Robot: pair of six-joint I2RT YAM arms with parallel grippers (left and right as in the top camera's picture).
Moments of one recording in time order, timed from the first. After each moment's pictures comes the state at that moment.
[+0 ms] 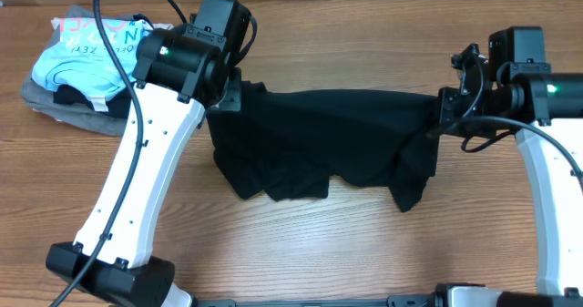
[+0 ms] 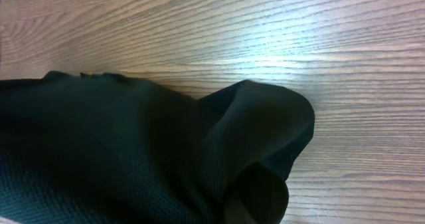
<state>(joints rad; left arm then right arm) -0.36 1.72 1.95 -1.48 -0.31 -0.35 -0.02 1.49 1.57 -1.32 -0.29 0.12</state>
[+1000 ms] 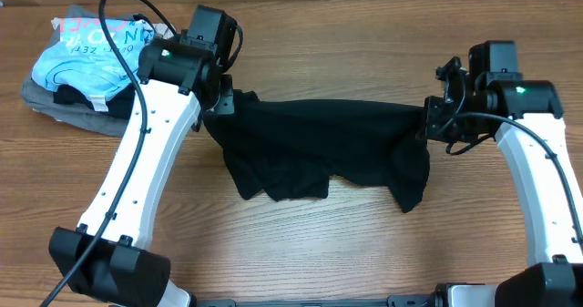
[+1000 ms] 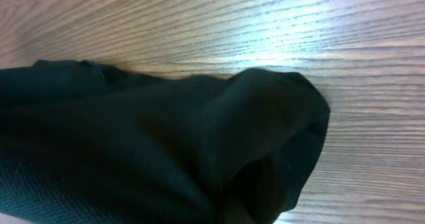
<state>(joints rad) -0.28 1.72 1.75 -1.33 -0.27 -0.37 -0.02 1.53 1.37 -1.13 -0.31 0.12</state>
